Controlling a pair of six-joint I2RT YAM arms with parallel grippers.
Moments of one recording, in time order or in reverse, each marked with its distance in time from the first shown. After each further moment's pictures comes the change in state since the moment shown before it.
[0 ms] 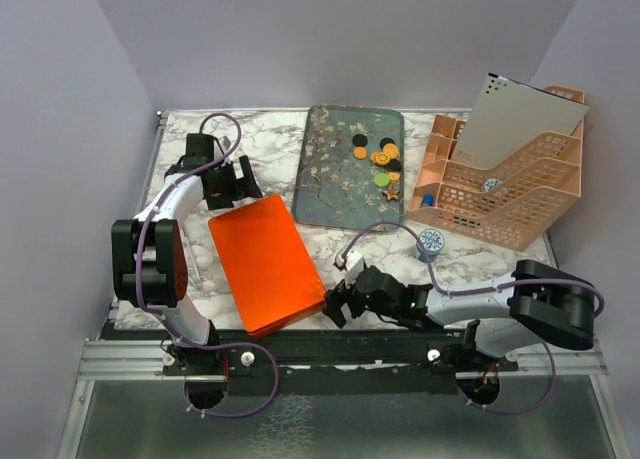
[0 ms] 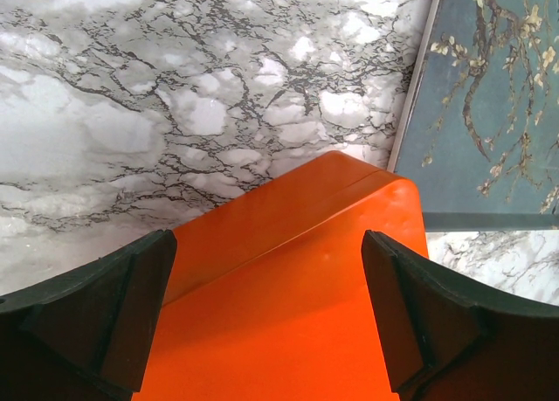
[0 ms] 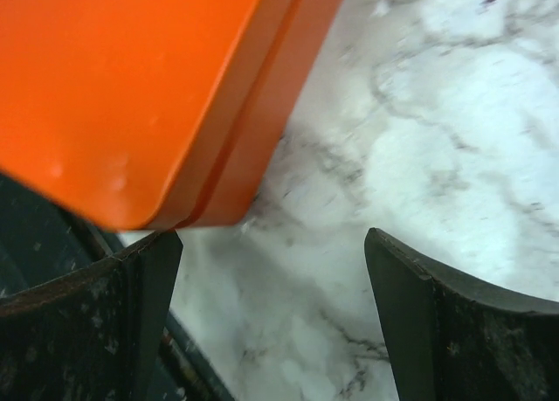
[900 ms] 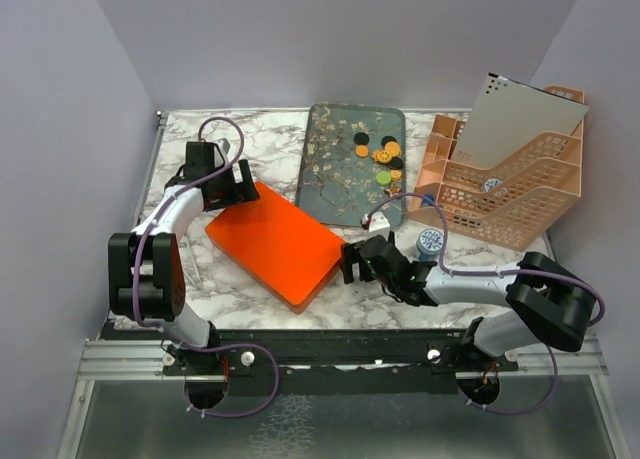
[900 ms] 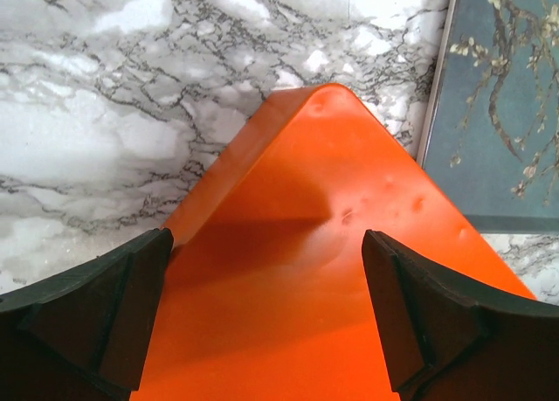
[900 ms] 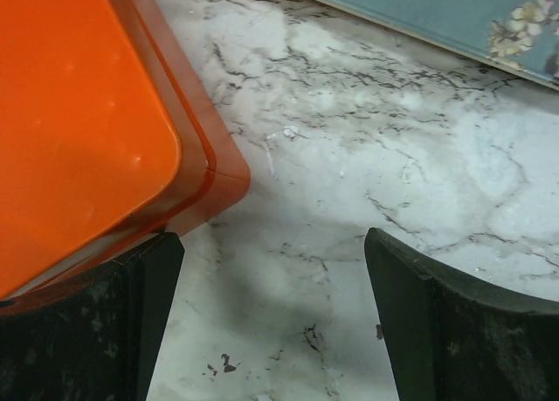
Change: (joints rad) left arm -0.025 -0.070 -0.093 0.113 -0.060 0.022; right arm -0.216 0.031 0.095 -0.113 0.283 0.174
